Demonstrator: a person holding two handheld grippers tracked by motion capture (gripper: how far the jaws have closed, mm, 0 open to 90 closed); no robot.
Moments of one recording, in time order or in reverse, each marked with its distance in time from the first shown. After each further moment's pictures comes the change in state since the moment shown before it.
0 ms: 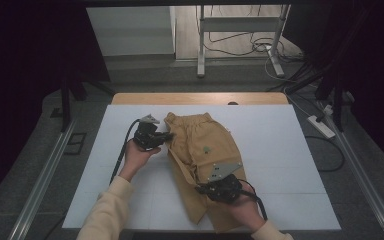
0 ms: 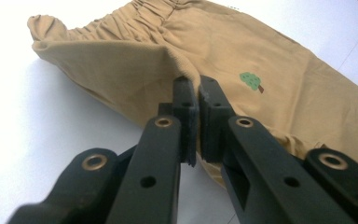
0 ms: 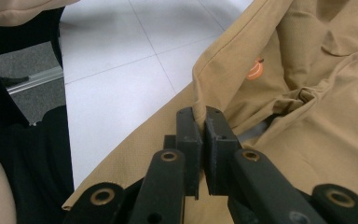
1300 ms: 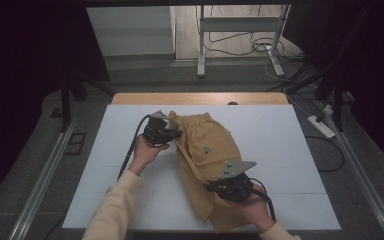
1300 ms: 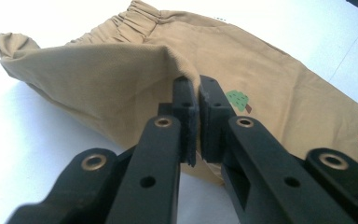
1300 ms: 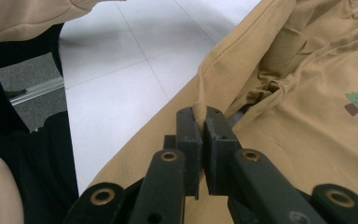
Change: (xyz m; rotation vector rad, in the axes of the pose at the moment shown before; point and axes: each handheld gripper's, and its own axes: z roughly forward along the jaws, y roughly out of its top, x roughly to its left) left arm -0.012 0.022 0.017 0.016 -0.016 0.028; right arm -0.008 -0.006 -0.026 -0.039 -0.024 0.035
